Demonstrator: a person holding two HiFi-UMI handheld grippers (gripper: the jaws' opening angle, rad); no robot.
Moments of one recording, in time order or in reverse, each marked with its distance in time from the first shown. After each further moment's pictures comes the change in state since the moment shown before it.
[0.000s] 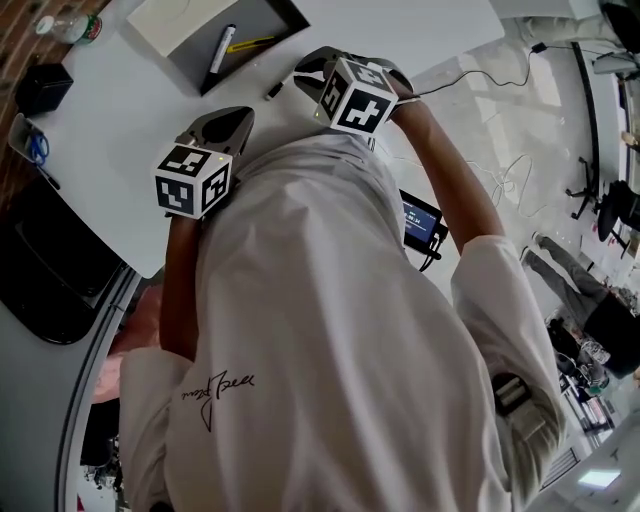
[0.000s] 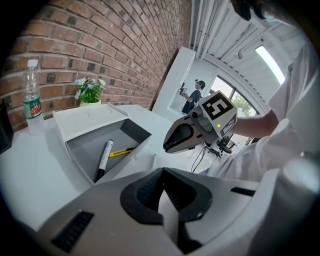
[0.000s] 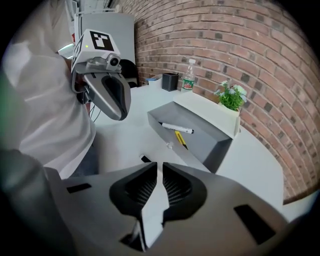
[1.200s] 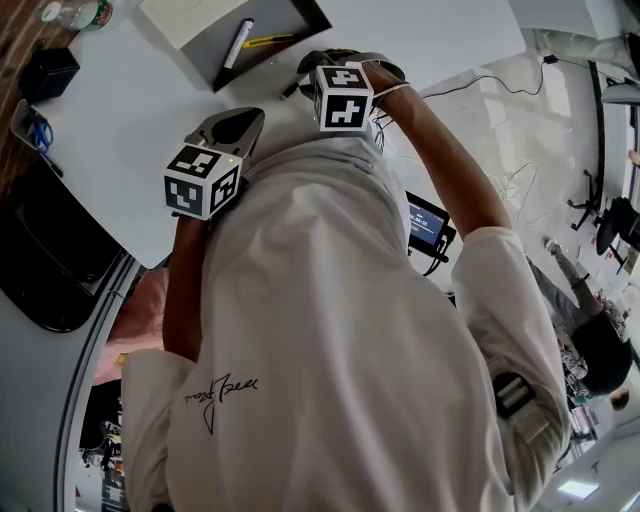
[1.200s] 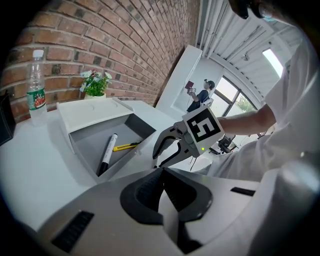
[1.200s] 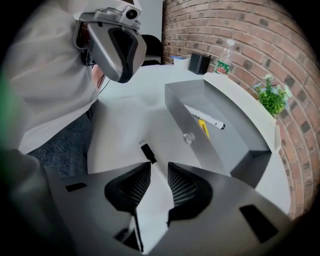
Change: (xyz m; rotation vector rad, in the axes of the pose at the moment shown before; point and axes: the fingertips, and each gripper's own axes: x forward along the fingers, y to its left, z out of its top) left arm 0.002 0.011 -0.010 -0.058 0.031 0.011; right arm 0.071 0.015 -0.021 -0.269 0.147 0.156
